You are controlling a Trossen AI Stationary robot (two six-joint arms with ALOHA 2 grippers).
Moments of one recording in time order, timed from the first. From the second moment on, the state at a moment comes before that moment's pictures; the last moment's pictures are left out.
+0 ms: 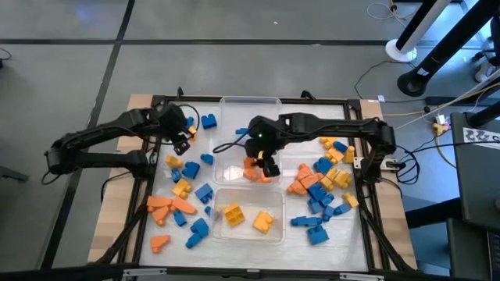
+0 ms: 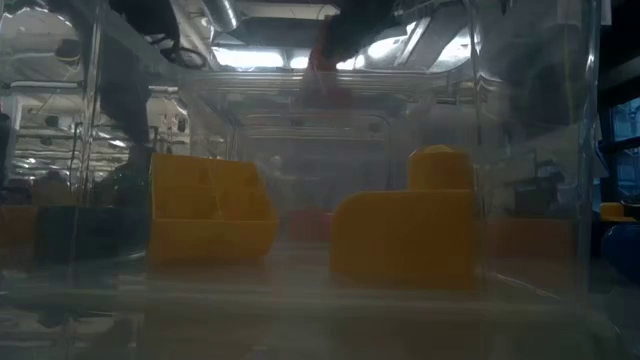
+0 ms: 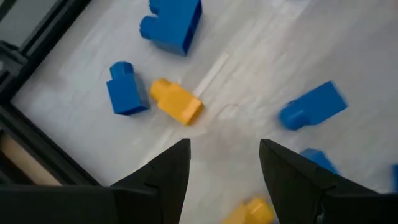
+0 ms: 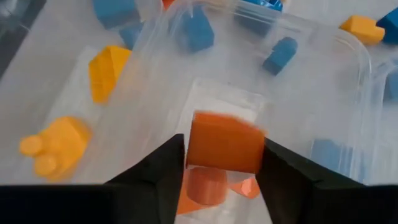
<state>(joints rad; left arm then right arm) 0.50 0.91 0.78 -1.01 -0.17 -0.11 -0.05 1.84 1.78 -0.89 -0.22 -0.32</state>
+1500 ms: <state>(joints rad) 0.49 1.16 0.80 -0.91 -0.03 -0.83 -0.22 1.79 2.03 -1.37 -0.04 -0.77</state>
